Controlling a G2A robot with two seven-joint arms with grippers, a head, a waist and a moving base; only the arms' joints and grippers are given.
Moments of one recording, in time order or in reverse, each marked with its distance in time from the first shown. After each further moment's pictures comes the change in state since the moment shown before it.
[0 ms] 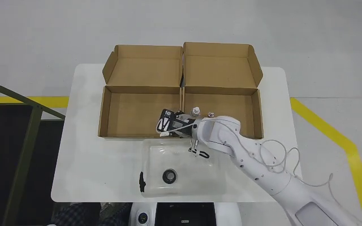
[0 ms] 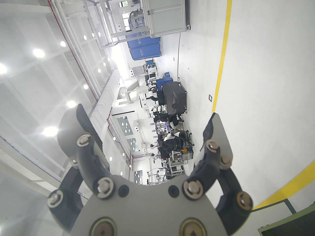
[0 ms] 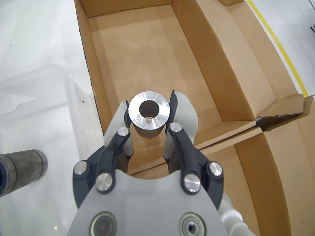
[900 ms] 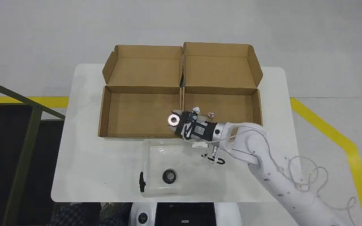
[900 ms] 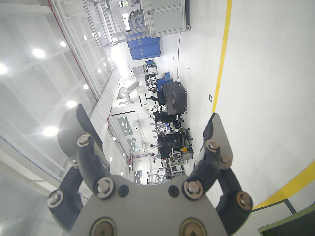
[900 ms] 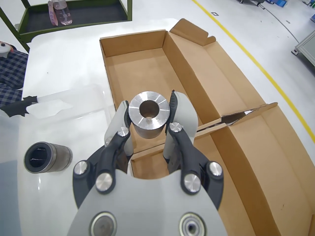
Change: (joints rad) left arm 0.000 0.000 0.000 0.000 0.000 0.000 0.000; right arm -0.186 0.106 0.210 -0.241 0.023 -0.086 -0.115
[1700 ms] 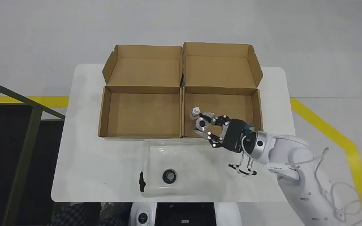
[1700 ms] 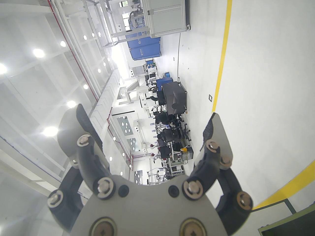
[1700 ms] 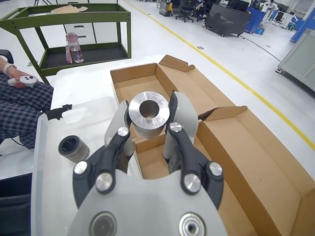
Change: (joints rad) left arm 0.000 0.000 0.000 0.000 0.000 0.000 0.000; right arm -0.311 0.085 0.366 -0.224 0.078 -0.201 -0.195
